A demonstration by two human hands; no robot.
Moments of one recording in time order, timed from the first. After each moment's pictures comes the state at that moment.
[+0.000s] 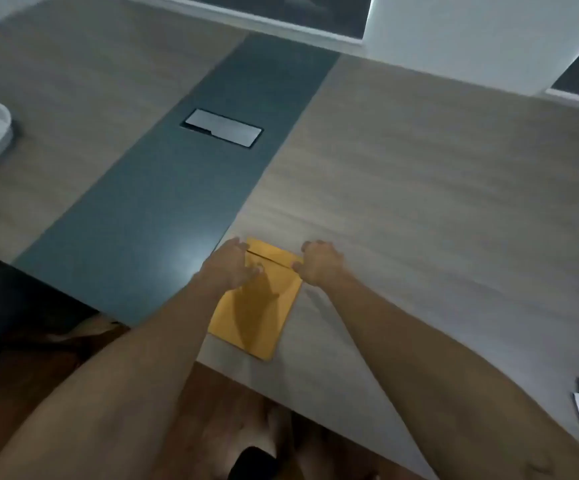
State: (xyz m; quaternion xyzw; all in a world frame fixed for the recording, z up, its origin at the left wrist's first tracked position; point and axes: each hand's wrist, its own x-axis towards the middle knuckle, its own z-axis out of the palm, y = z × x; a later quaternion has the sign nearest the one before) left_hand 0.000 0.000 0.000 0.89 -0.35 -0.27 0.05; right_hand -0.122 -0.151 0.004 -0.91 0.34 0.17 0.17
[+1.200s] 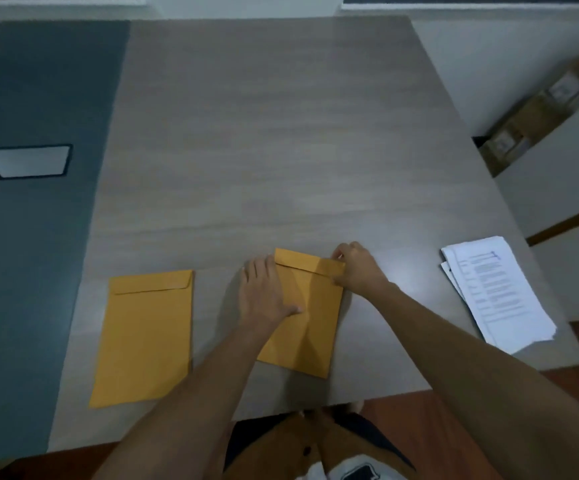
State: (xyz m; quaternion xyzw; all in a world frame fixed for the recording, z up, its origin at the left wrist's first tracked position) left_hand -0.221 -0.136 -0.060 0.80 -0.59 -0.14 -0.02; right_hand -0.394 -0.248 -0.036 -0.77 0.57 0.06 0.29
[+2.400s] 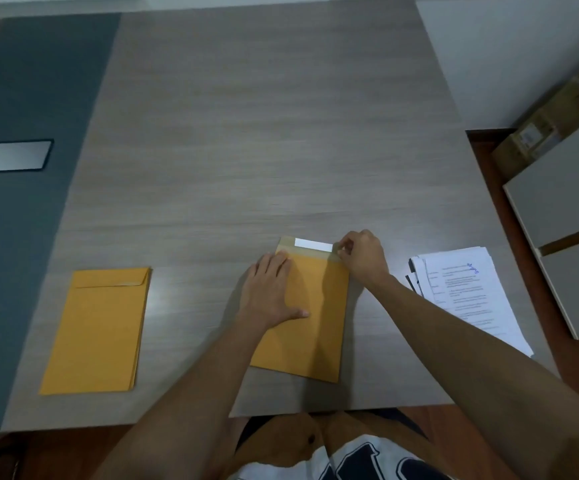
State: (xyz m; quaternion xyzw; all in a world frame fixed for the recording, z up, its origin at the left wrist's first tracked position) left_hand -0.313 -0.185 -0.063 0.75 -0.64 -0.16 -0.06; right_hand -0.487 -0.327 -0.068 -0.76 0.58 -0.08 0.29
